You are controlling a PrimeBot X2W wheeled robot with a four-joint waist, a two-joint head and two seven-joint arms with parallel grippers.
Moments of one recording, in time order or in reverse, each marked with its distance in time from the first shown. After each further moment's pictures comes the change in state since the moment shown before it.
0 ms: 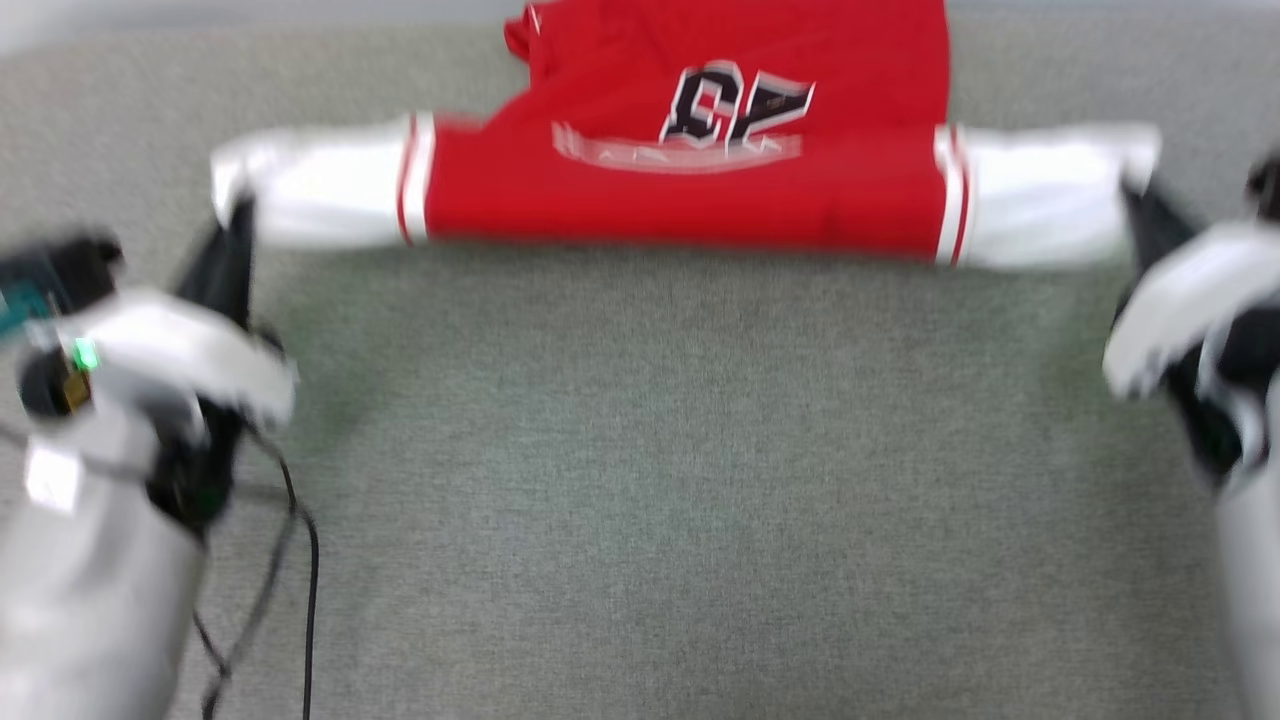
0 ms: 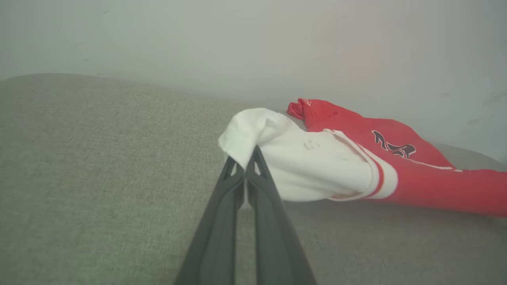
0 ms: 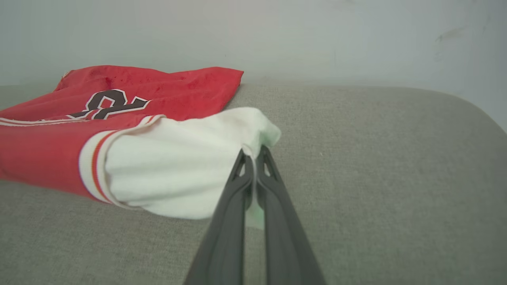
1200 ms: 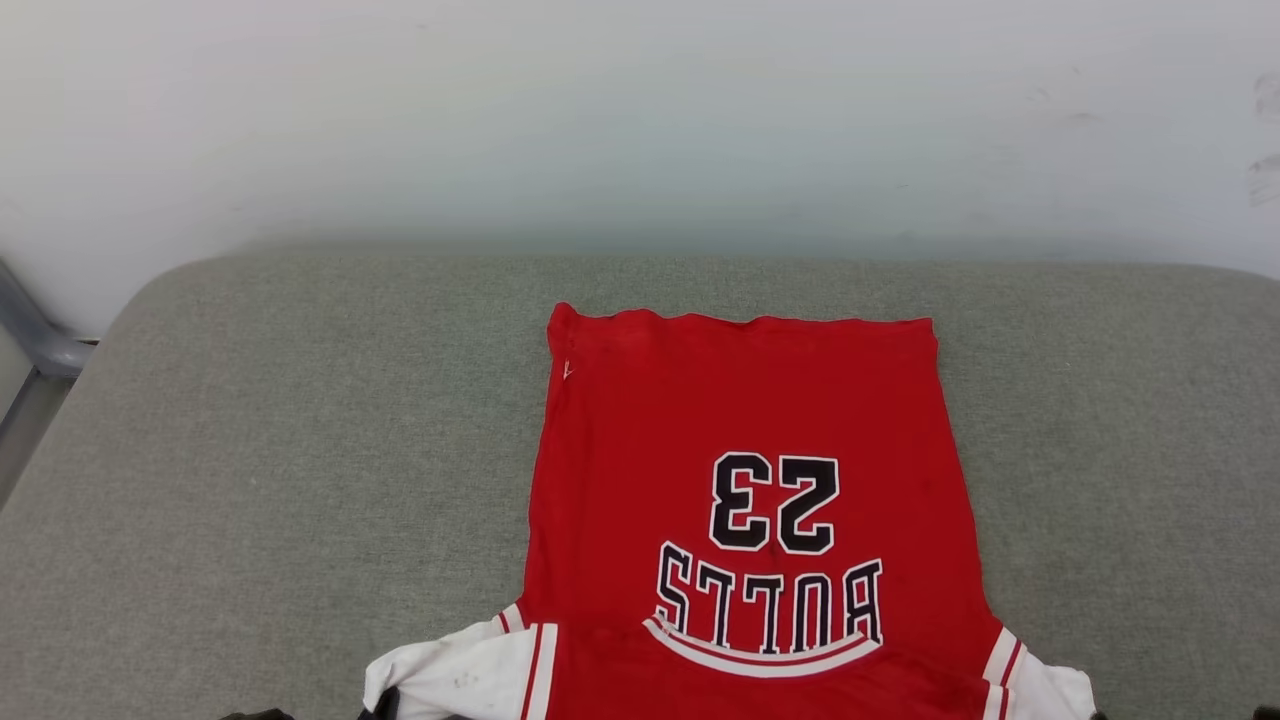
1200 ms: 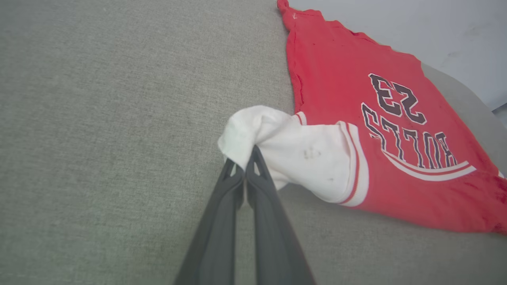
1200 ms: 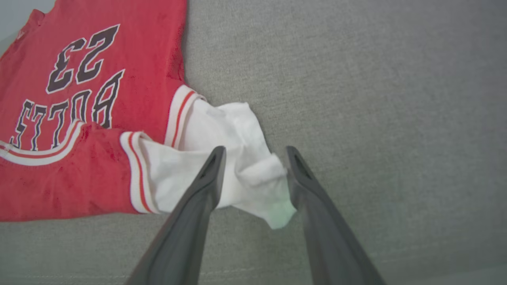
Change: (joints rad) left arm 0.892 0.005 -0.094 -0.565 -0.010 0.291 0.071; right arm 0.977 0.189 -0.205 -0.425 0.086 0.000 0.119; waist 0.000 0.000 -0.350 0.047
